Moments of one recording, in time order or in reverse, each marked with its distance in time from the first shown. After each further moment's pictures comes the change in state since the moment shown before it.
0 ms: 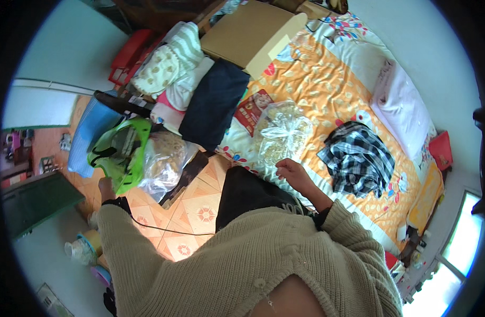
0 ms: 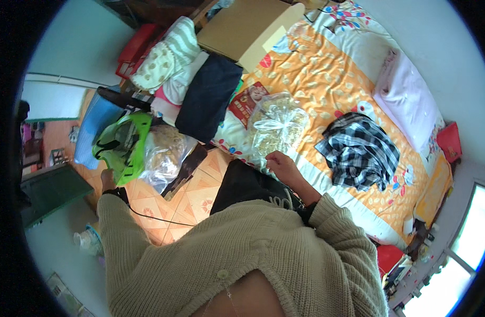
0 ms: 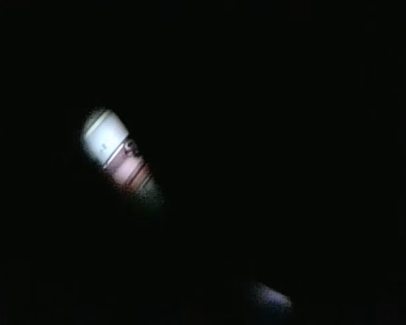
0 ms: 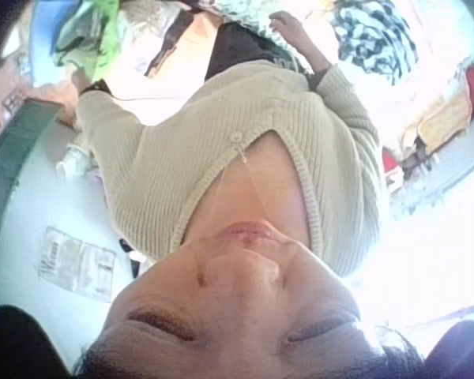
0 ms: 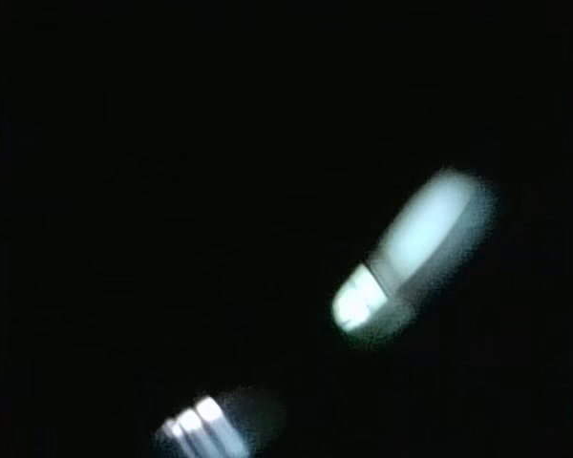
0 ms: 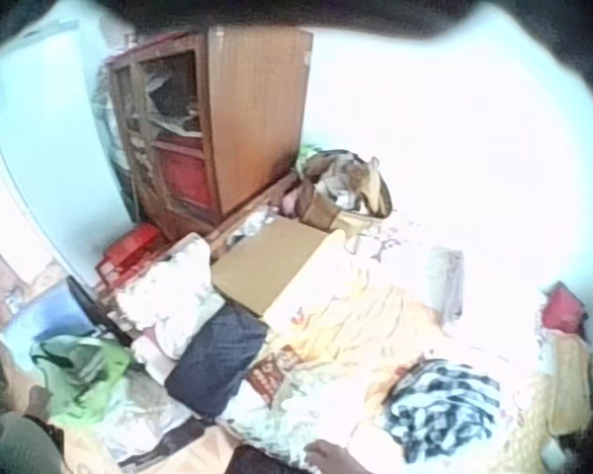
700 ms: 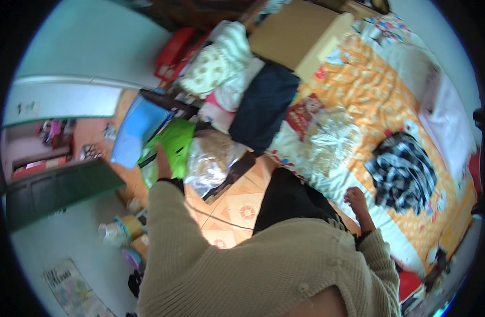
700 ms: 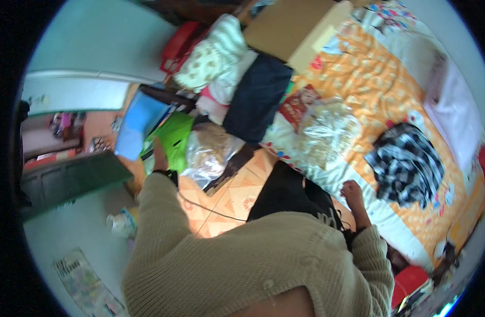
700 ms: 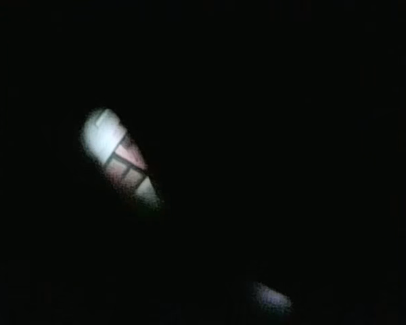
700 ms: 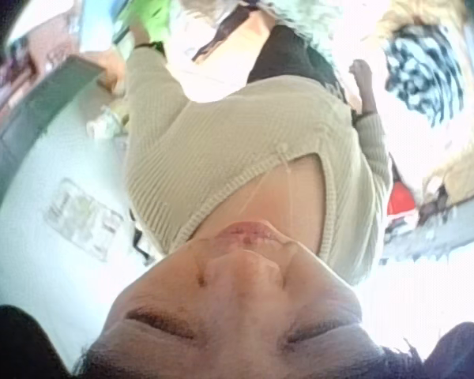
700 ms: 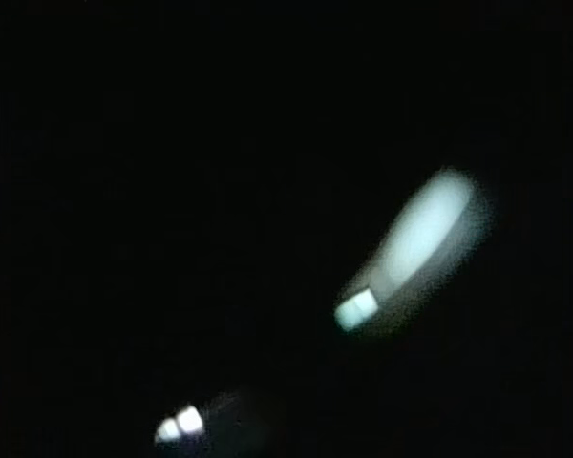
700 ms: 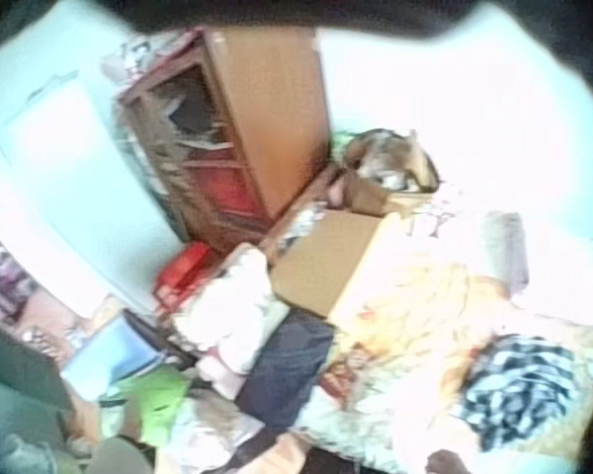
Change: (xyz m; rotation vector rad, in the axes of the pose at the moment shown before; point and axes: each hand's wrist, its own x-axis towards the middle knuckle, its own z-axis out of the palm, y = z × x) left_hand 0.078 0.118 -0.116 -1.553 0.165 -0.578; right_hand -0.037 0.148 -0.055 0.095 0.313 0.252
